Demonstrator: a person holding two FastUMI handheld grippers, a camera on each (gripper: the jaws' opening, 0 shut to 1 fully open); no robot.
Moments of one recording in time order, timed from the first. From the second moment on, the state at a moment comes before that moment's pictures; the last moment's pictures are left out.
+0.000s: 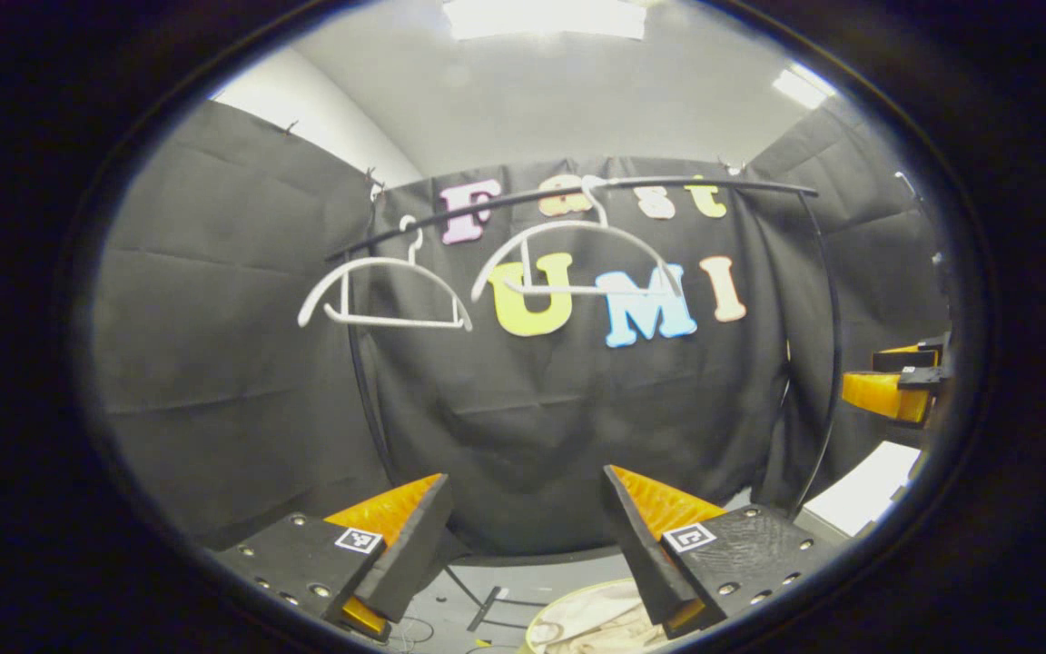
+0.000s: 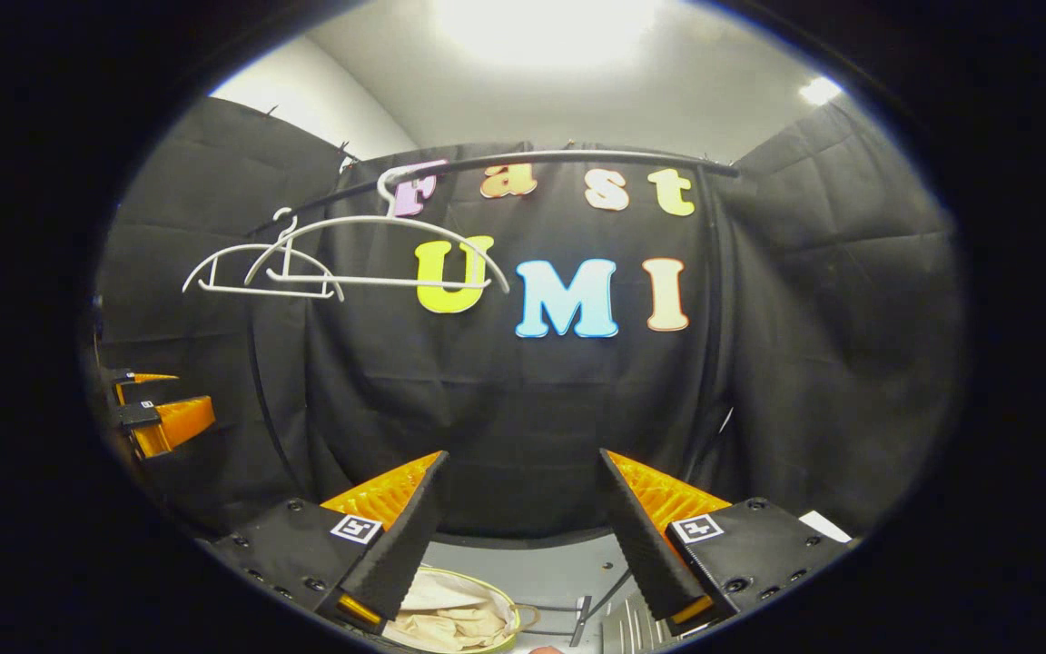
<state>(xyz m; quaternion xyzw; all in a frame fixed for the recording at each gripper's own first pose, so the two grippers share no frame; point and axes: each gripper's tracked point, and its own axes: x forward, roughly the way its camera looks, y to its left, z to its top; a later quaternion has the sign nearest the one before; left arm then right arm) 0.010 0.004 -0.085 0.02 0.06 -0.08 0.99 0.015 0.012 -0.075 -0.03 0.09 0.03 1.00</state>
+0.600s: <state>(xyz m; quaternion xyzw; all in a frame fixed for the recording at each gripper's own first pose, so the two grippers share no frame) -0.050 0.015 -0.024 0.03 0.01 -0.07 1.00 -0.048 -0.030 -0.027 -0.04 0.04 0.00 1.00</state>
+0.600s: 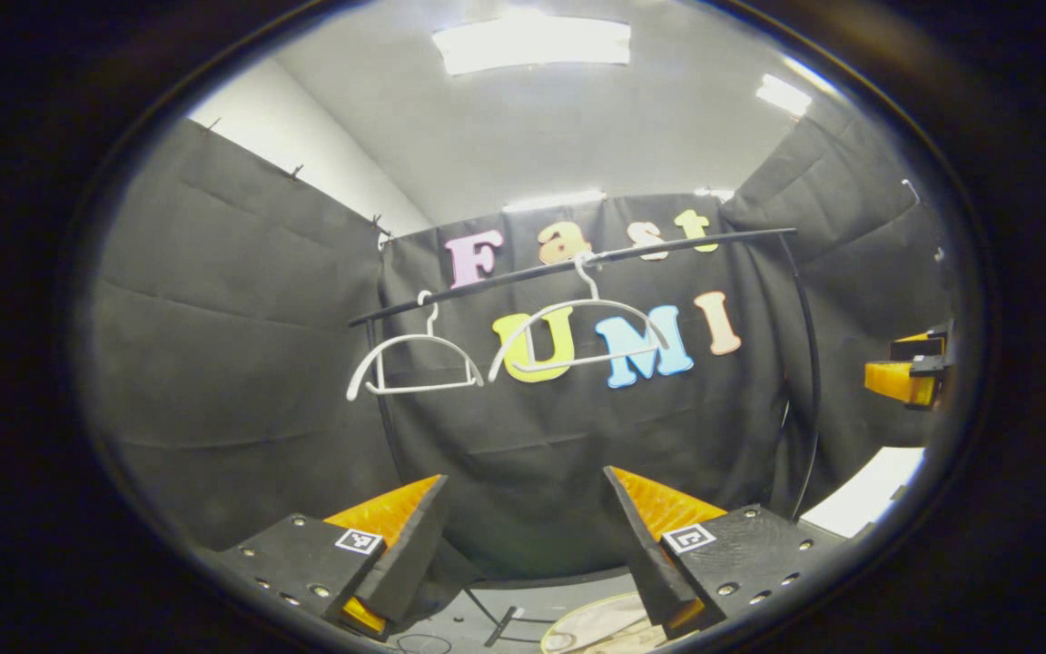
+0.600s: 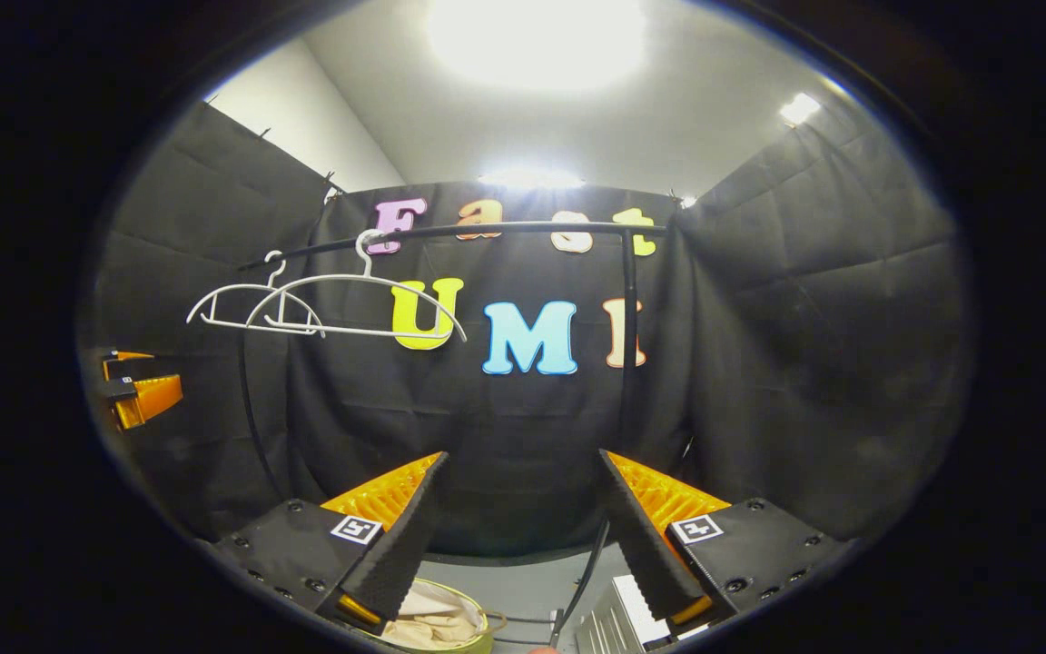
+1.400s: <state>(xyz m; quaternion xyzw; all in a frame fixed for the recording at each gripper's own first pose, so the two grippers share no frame) -0.092 0.026 0.000 0.03 -0.01 -0.04 1.00 -0.082 -0.038 -0.013 -0.03 0.02 -0.01 1.00</state>
